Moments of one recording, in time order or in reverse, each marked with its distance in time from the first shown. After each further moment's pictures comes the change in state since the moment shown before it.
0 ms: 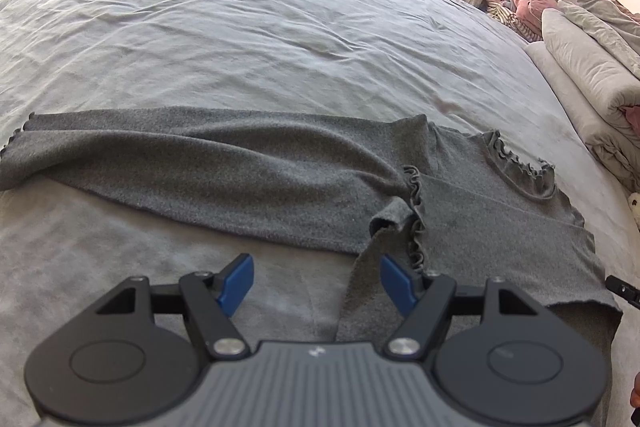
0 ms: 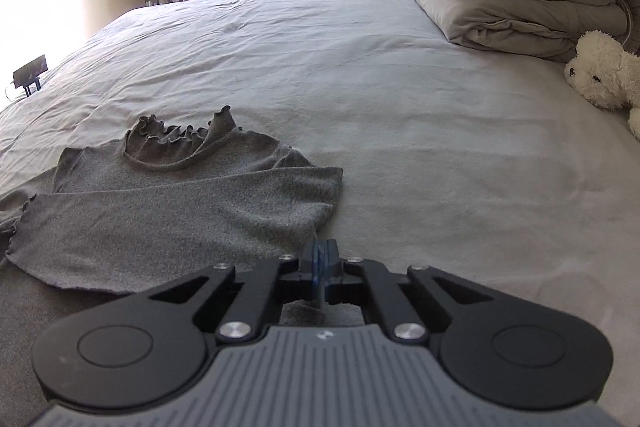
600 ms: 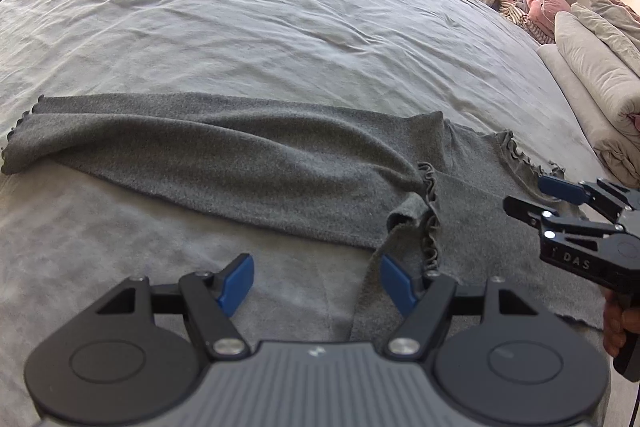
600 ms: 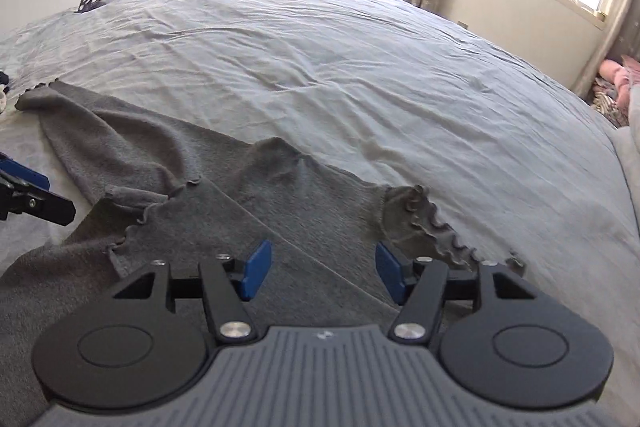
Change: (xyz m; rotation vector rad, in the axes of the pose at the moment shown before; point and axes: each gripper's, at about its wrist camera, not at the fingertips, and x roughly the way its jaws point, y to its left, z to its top) left arm 0.005 0.009 -0.001 -0.038 0.044 0.015; right arm 0.035 0.217 0.052 -0.625 -0.074 0.381
